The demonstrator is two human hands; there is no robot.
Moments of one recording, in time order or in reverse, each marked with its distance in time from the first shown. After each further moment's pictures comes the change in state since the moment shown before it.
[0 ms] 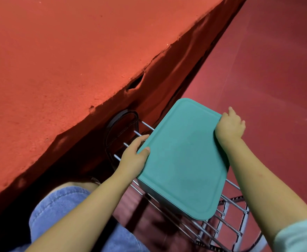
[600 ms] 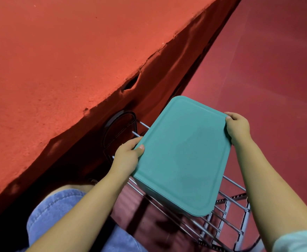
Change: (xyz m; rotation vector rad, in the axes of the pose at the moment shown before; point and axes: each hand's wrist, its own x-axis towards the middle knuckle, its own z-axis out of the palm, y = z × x) left_hand -0.001 0.010 0.000 -0.116 0.034 -0.085; right_hand 0.002 0.031 -0.005 0.978 -0.067 0.233
